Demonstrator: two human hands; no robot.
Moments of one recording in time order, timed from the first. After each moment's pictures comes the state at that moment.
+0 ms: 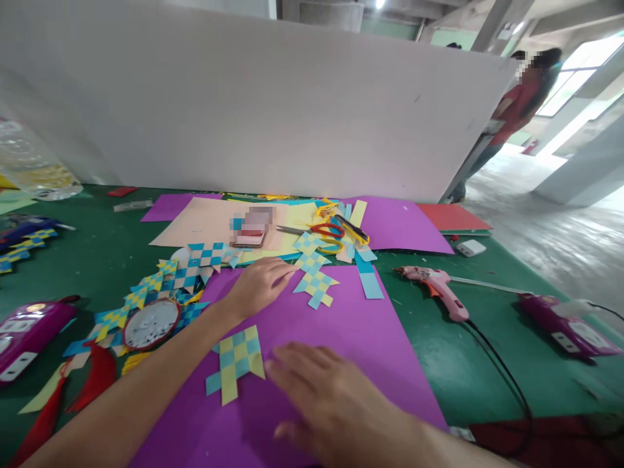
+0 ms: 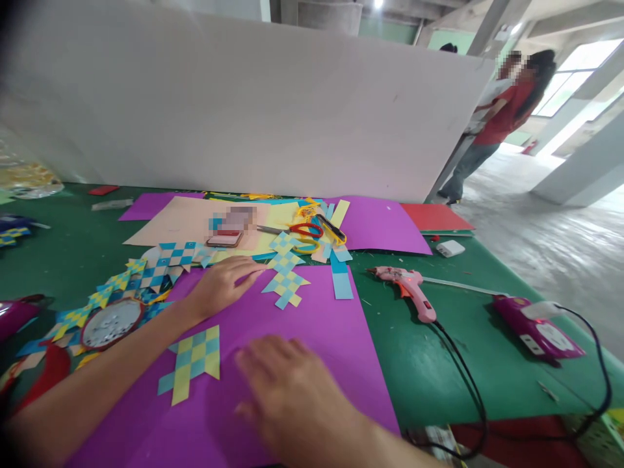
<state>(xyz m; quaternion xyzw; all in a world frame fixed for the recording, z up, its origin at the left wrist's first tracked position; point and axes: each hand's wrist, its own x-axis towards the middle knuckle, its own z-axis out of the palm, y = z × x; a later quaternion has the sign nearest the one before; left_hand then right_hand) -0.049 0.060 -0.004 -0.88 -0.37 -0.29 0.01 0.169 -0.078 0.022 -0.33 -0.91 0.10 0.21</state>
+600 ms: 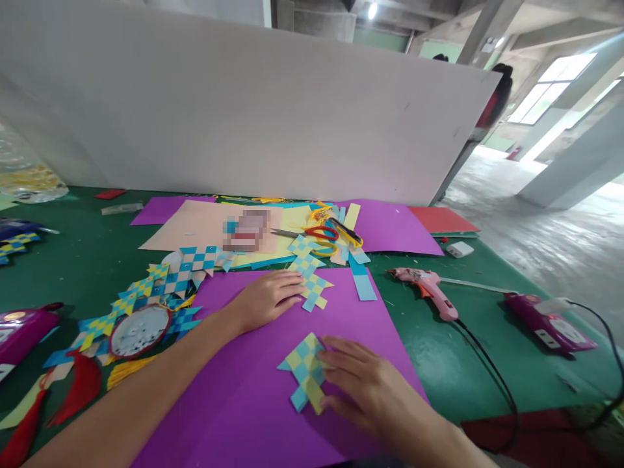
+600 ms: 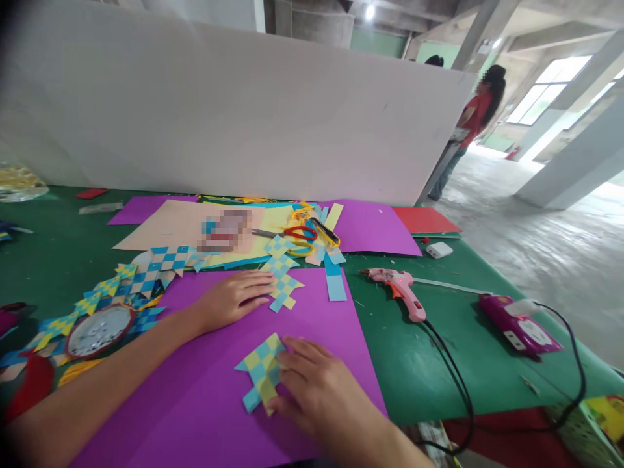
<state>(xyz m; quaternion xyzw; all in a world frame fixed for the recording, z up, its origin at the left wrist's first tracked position) -0.036 0.053 -0.008 -0.94 -0.28 -0.20 -0.07 0.201 -0.084 -0.003 -0.35 -0.90 0.13 0.23</state>
